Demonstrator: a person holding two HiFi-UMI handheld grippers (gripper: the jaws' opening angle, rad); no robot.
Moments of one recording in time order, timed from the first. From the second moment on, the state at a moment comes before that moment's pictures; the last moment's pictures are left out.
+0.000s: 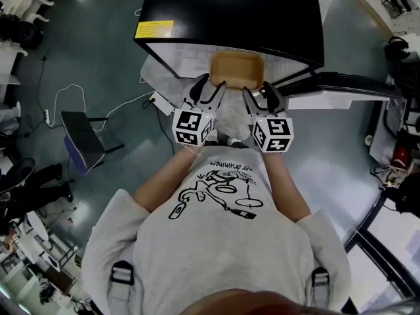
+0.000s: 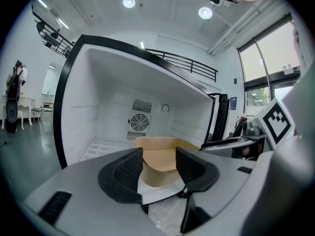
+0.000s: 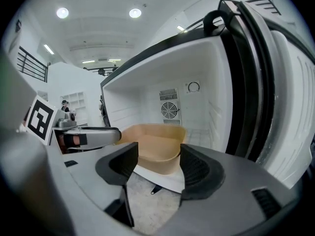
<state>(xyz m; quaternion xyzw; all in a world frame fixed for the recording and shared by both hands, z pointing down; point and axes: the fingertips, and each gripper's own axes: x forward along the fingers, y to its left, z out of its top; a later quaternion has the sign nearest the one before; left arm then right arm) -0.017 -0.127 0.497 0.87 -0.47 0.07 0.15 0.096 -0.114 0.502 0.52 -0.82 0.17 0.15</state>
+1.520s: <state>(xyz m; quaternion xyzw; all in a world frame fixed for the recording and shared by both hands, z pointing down) -0.001 -0.083 0.563 0.86 -0.45 0.11 0.20 0.111 -0.067 0.562 0.52 -0.81 0.20 0.19</state>
